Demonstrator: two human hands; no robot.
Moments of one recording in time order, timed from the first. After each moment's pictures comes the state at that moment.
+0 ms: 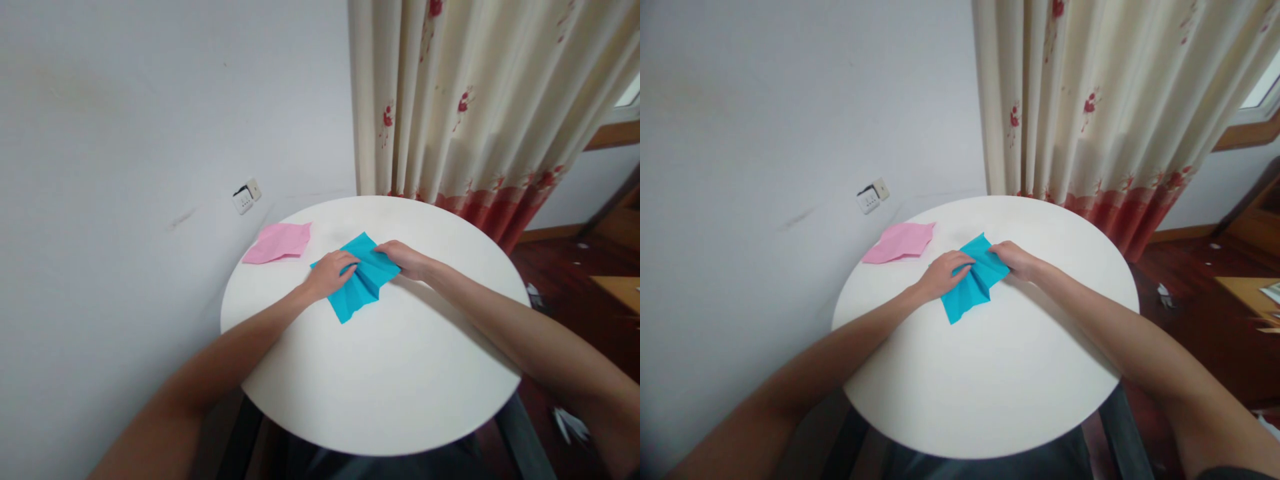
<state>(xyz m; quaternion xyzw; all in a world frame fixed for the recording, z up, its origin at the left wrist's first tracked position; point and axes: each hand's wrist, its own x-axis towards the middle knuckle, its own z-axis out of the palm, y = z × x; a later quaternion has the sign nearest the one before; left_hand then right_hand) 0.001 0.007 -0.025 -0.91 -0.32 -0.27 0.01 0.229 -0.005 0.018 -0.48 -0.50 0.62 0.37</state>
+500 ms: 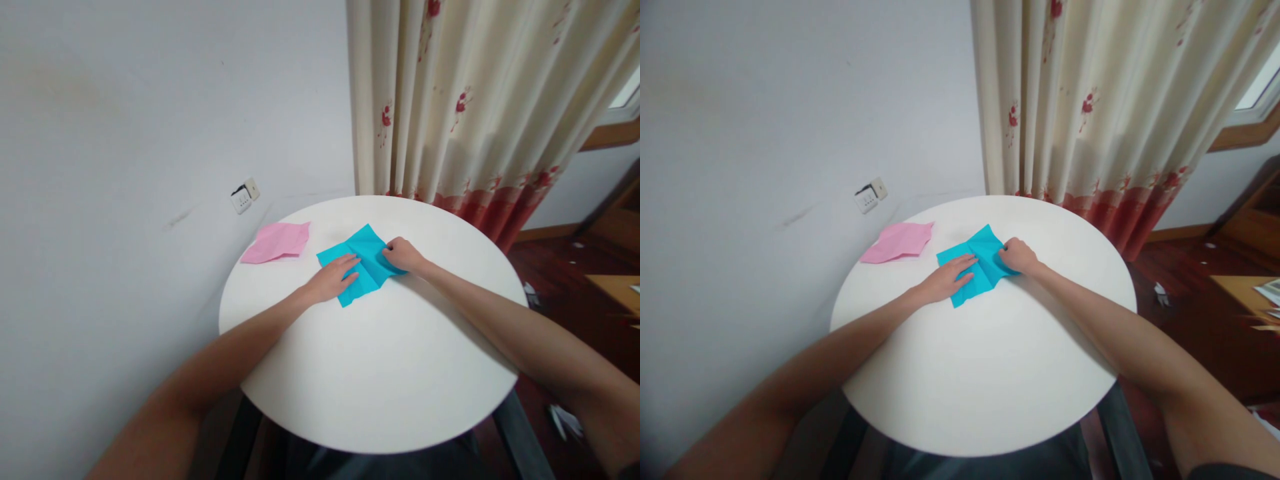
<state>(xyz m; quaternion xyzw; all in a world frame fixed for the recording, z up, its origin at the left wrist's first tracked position) 0.003 0.004 -0.032 -0.91 -0.39 -0.13 -0.08 0.248 0.035 -0.014 -0.67 -0.70 0.16 0.19</state>
